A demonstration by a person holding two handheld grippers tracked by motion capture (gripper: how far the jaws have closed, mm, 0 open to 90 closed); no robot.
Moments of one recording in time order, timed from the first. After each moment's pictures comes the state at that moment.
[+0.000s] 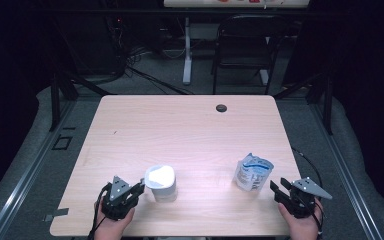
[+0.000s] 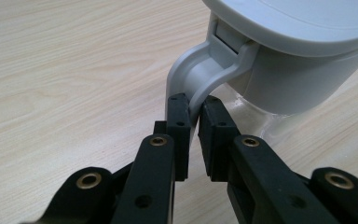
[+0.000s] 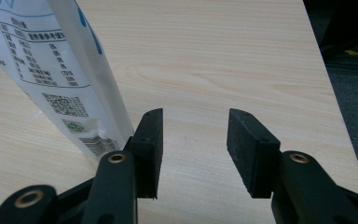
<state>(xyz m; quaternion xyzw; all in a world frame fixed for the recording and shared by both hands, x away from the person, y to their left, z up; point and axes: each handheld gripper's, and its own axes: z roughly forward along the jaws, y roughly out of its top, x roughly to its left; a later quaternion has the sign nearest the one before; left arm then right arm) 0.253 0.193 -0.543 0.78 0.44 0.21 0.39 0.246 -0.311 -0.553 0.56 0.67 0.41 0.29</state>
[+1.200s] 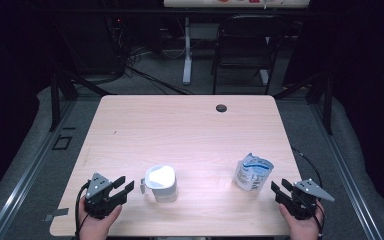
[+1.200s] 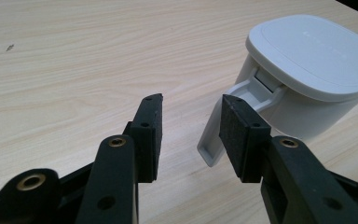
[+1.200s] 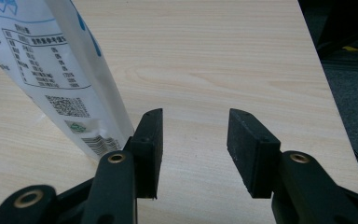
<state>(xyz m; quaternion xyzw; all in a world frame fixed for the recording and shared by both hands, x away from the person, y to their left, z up) 0.250 0.229 -0.521 0.74 0.47 0.21 0.44 0.241 -0.312 -0.553 0.57 0.65 0.41 0.28</state>
